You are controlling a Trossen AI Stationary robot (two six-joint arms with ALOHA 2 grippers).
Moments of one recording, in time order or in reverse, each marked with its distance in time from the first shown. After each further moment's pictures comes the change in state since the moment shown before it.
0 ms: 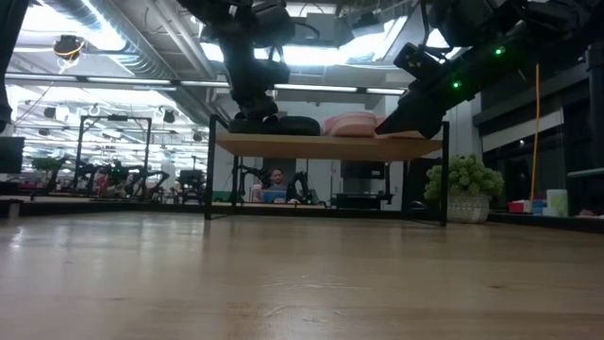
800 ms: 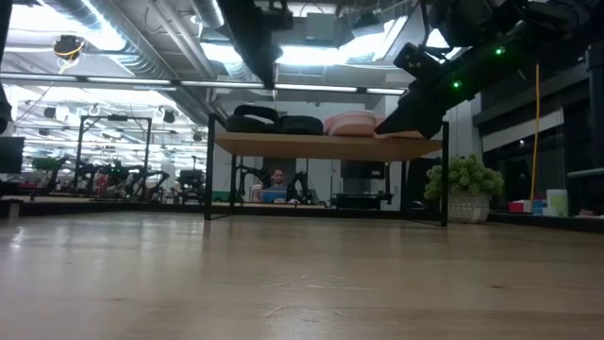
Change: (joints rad) left arm -0.103 -0.107 0.161 -0.100 -0.021 -0.001; right arm 0.000 0.000 0.000 0.000 0.000 0.000
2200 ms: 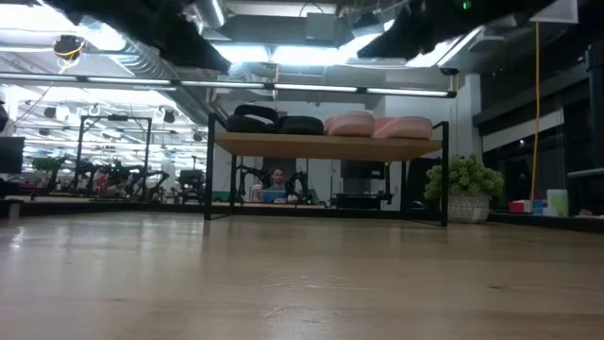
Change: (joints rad) left arm -0.107 -0.747 -0.906 0.673 0.502 -0.065; right arm 0.097 -0.104 0.208 -0.175 -0.333 0.051
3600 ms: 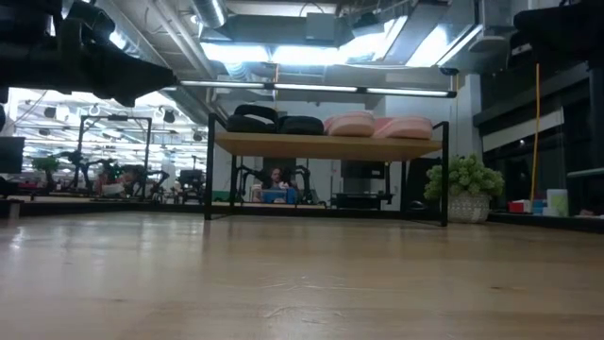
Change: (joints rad) left arm -0.127 -0.636 -0.602 0.335 0.034 -0.106; right arm -0.055 -1.156 -0.532 -0.239 -0.478 0.098
